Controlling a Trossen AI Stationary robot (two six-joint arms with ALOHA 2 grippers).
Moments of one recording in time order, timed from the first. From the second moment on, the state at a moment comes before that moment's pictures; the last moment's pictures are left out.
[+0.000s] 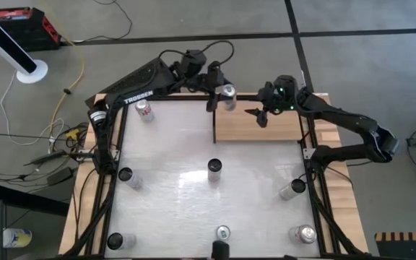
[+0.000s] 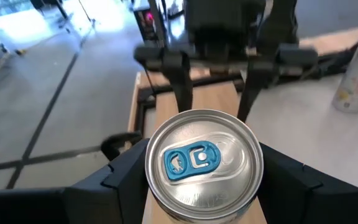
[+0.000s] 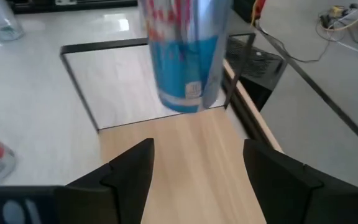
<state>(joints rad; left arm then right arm) 0.52 1.91 1.83 -0.25 0.41 0.39 -0.71 1.16 0.86 -0.24 -0.32 -0.29</state>
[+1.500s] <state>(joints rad) 0.42 1.91 1.83 -0.18 0.48 0.40 -0.53 1.17 0.86 -0.09 -0.31 -0.37</state>
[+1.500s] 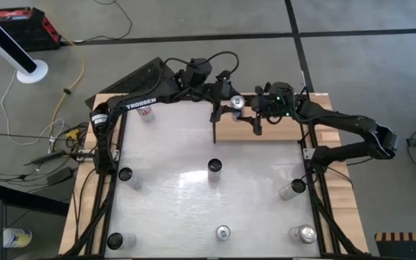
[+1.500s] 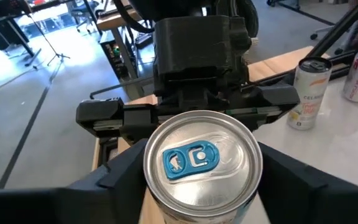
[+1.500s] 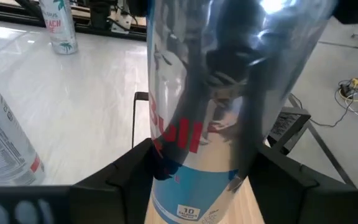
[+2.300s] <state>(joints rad) 0.54 1.53 1.71 -0.60 0.38 0.36 -0.63 1.44 0.67 0.43 -0.33 -0.17</state>
